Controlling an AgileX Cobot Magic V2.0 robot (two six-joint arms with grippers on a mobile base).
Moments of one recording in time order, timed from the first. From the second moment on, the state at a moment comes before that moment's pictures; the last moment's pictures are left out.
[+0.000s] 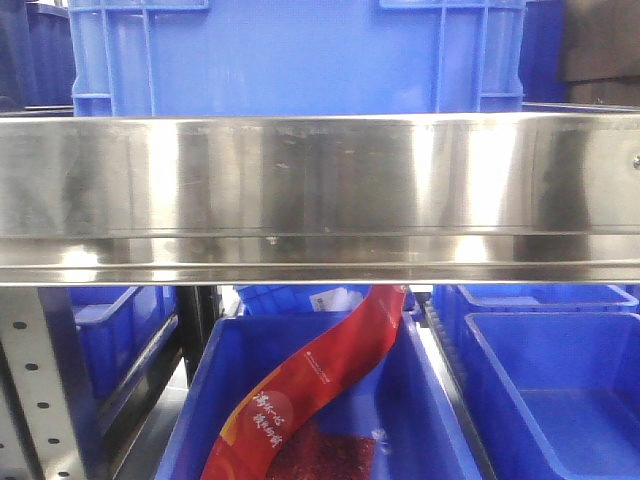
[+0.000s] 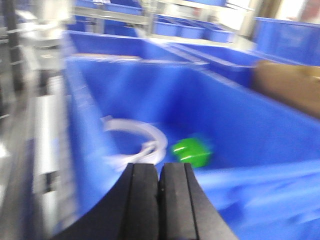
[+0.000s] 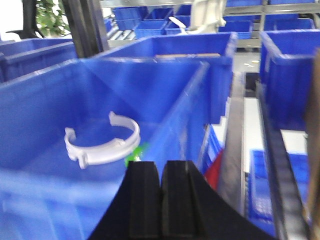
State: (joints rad) left arm -0.35 0.96 -0.86 -0.01 0.11 -0.16; right arm 0.32 0.96 -0.84 0.10 0.11 0.05
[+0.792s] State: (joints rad) left arm -0.27 0.54 -0.55 0.00 0.10 -0.16; right arm 0.28 0.50 -0.59 0.10 0.10 0.05
